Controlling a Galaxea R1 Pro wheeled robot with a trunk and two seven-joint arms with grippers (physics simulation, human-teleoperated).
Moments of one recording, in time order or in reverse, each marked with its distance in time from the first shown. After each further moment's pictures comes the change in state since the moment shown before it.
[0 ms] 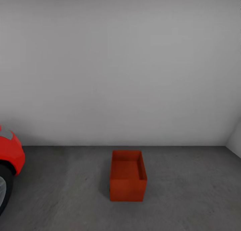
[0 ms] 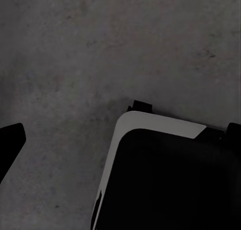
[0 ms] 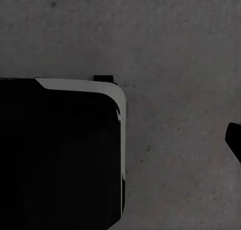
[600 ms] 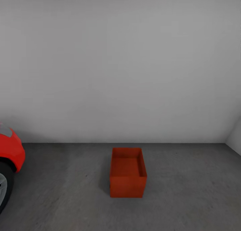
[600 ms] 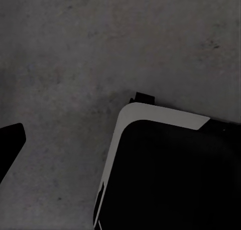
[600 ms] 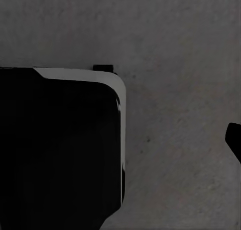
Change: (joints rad) left arm 0.000 0.000 0.000 0.000 0.000 0.000 0.000; right arm -0.013 0.000 -0.001 0.000 0.000 0.029 0.000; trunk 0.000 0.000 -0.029
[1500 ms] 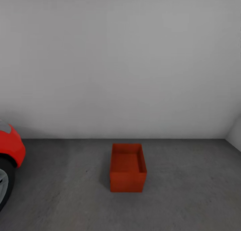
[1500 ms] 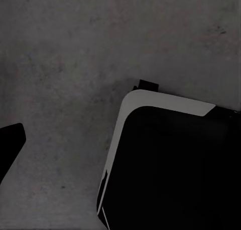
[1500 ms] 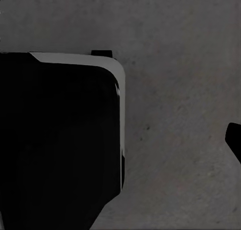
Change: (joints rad) left arm 0.000 0.000 0.001 0.000 0.000 0.000 0.000; right arm -0.002 -0.003 -0.001 0.000 -0.008 0.005 0.001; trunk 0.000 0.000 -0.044
